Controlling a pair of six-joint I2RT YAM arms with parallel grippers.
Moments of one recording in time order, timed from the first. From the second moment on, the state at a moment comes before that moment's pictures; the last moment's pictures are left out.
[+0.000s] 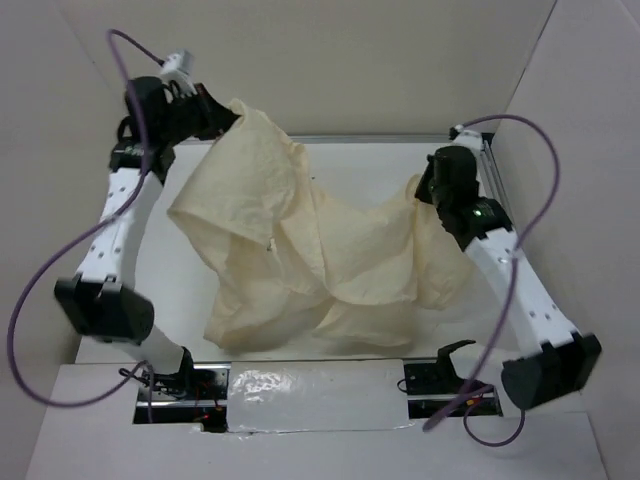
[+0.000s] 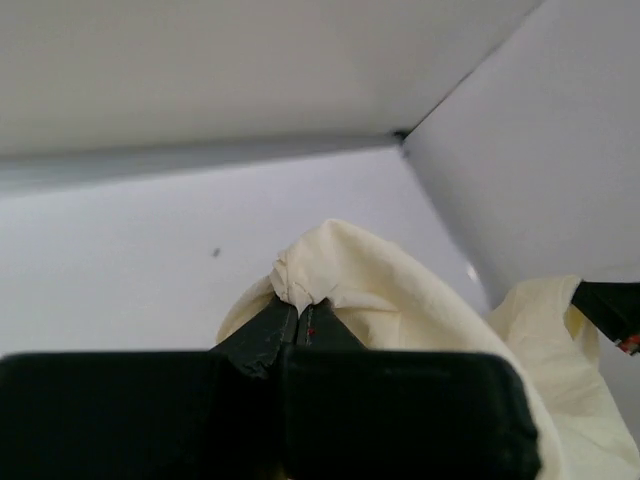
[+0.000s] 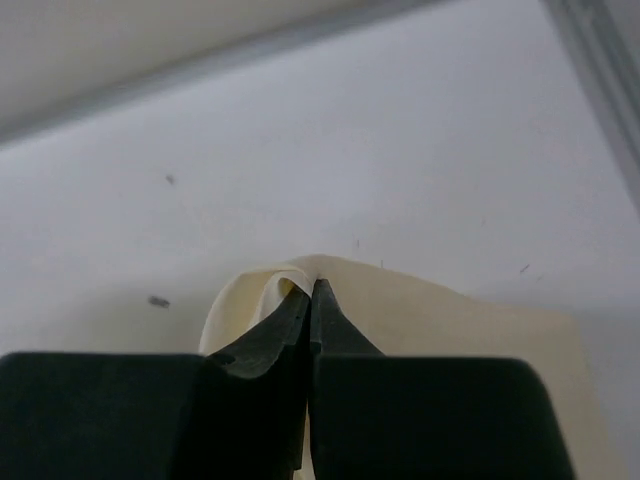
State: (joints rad) left arm -0.06 1.45 1.76 -0.36 0.51 -0.44; right arm 0.32 1.09 1.29 -0.54 0.40 0.40
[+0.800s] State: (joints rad) left arm -0.06 1.48 1.20 -0.53 0.33 -0.47; right arm 0.50 1.38 1.08 -0.47 0.16 0.34
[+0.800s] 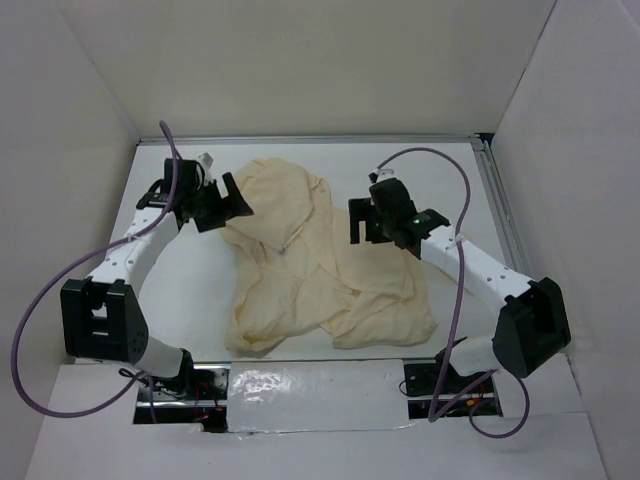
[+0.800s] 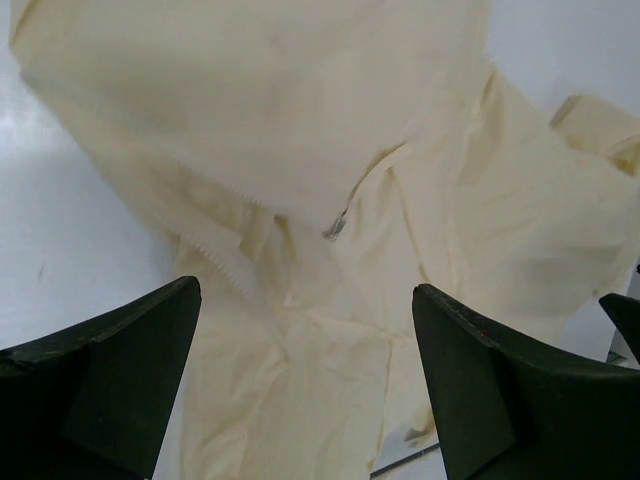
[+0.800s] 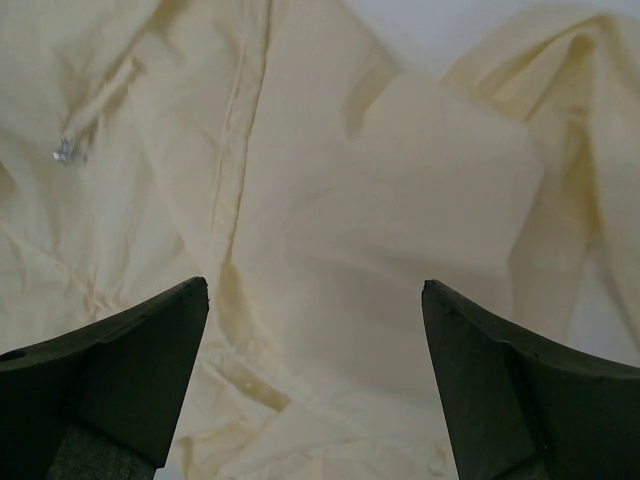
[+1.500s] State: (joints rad) left arm -0.09 1.92 1.29 -0.42 0.41 -0.51; right arm 0.66 1.67 1.02 -0.41 0.08 0.52
